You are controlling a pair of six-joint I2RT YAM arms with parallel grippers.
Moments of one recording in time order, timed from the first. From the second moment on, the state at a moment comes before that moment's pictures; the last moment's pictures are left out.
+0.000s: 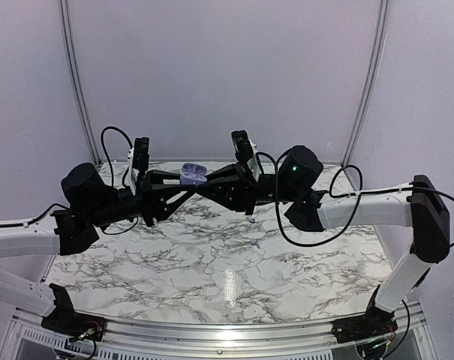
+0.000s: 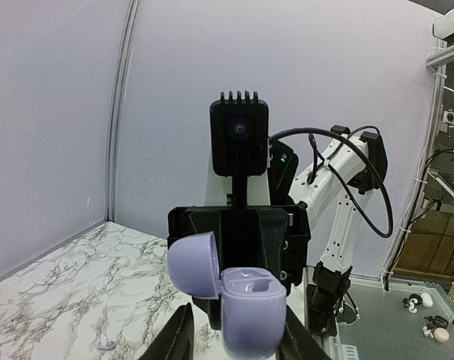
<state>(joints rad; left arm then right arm) -0.89 1.13 0.69 0.64 0.42 -0.25 0.90 1.66 1.07 0.93 -0.87 0.41</state>
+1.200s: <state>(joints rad) -0.89 1.12 0.69 0.65 0.42 -0.25 0.90 1.66 1.06 0.93 -0.87 0.41</state>
